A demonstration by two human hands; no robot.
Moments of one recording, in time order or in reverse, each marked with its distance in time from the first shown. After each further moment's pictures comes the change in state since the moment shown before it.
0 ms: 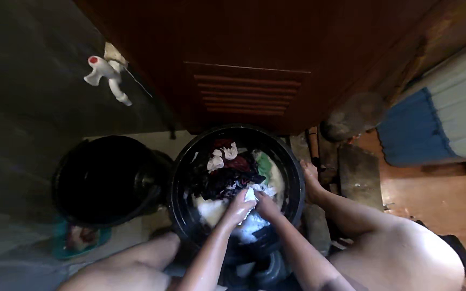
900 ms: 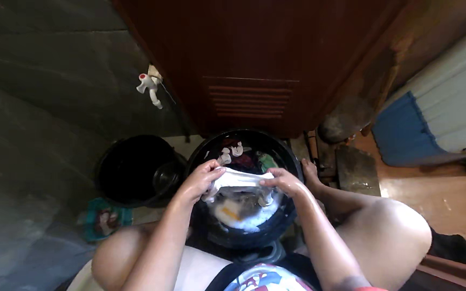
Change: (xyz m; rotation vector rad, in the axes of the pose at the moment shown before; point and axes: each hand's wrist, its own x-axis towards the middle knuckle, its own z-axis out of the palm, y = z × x) left_hand -0.096 0.089 -0.102 0.003 0.139 0.208; right_hand -0.087 -0.074 -0.122 0.666 -0.124 -0.270
